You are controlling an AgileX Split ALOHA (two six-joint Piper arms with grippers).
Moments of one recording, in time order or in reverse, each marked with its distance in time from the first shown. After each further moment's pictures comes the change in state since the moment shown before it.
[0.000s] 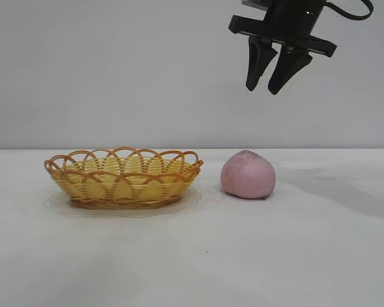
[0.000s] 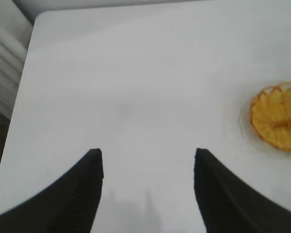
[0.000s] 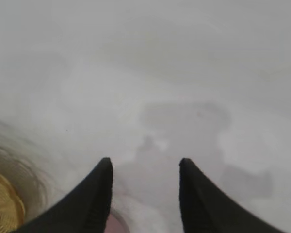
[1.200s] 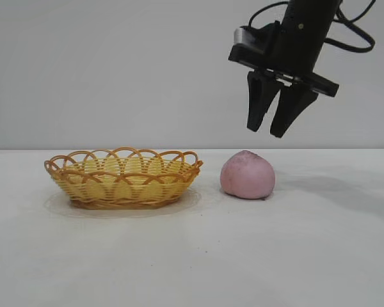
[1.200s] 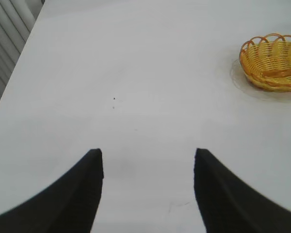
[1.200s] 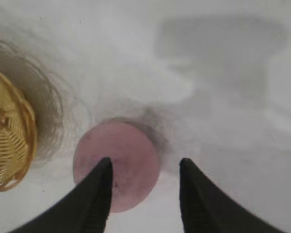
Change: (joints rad) left arm 0.000 -0.256 0.076 -0.029 0.017 0.023; right arm 0.027 0.178 0.000 0.138 0.342 -0.102
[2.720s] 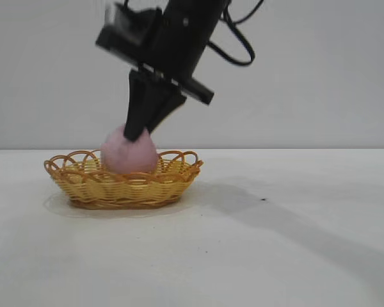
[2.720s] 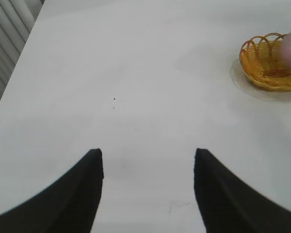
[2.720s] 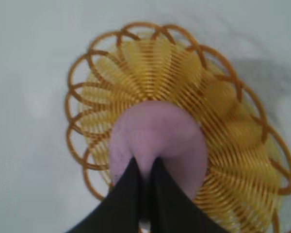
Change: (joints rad) left arm 0.000 0.000 0.000 0.000 0.000 0.004; right arm 0.280 0.017 -0.101 0.036 -0.142 -0.106
